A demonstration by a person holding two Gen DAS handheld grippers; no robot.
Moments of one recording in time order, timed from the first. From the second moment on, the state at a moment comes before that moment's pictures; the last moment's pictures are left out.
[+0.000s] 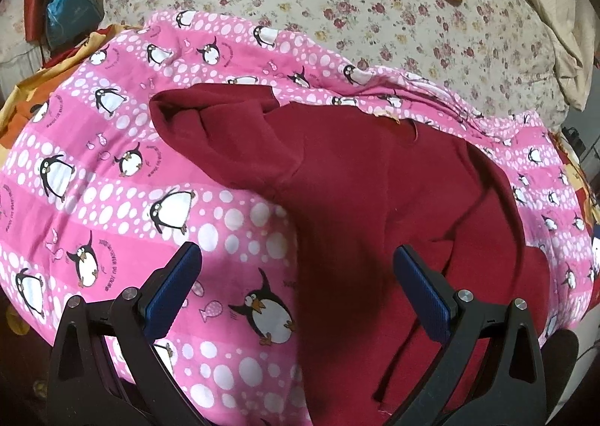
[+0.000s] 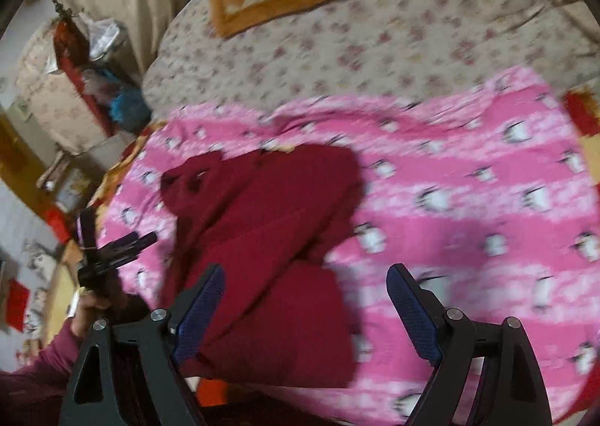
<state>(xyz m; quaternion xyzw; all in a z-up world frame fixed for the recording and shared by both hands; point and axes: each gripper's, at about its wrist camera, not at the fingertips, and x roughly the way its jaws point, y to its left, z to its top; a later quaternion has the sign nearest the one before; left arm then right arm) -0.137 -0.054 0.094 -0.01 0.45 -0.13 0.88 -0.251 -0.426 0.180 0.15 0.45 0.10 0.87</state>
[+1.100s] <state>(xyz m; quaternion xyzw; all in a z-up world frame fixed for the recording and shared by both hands) -0.081 -0.062 0.065 0.01 0.46 -0.09 0.89 -0.115 -0.334 0.080 0.16 0.45 0.07 0.87</state>
